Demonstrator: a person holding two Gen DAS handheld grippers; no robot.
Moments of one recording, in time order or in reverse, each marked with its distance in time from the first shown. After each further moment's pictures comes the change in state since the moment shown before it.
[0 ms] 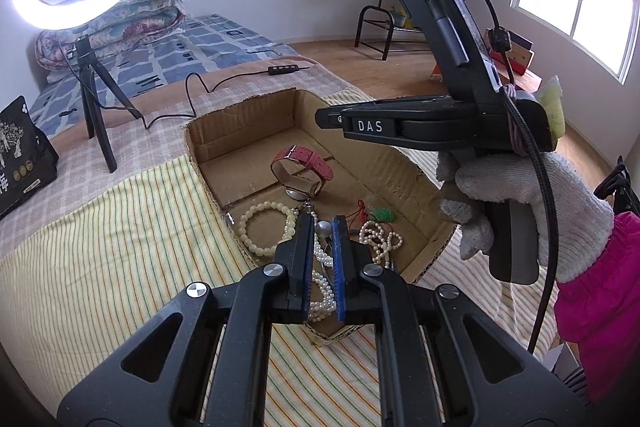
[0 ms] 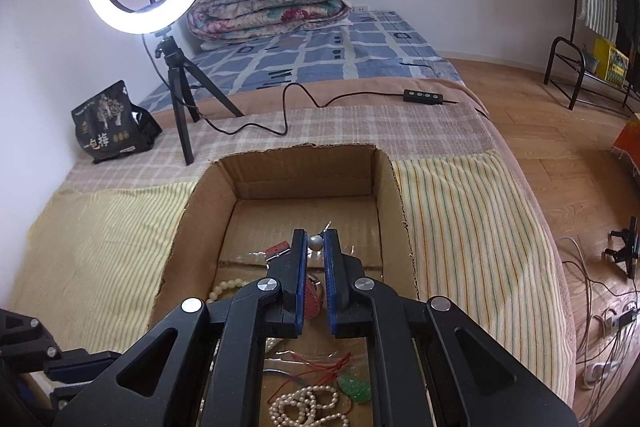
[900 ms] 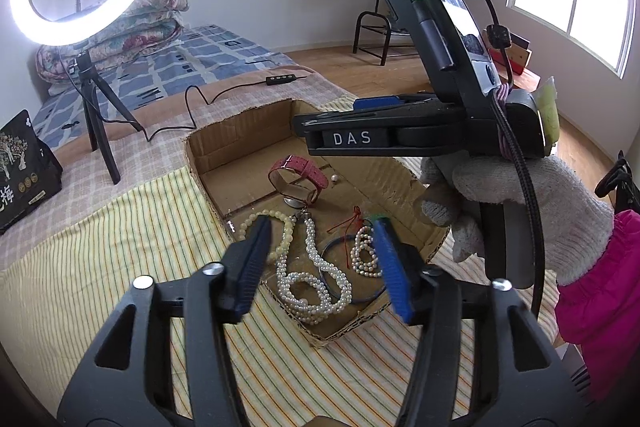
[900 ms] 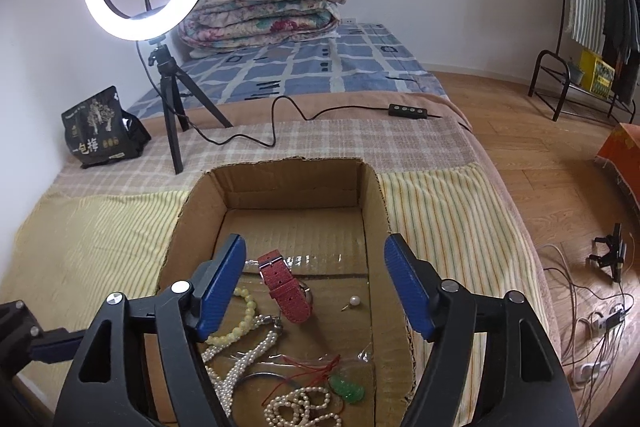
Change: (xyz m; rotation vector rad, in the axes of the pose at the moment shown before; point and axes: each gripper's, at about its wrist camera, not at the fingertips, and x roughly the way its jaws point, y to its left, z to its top) left arm -0.008 -0.006 0.002 0.028 -0.031 0.014; right arm -0.011 0.003 0.003 -0.013 -0.043 -0.071
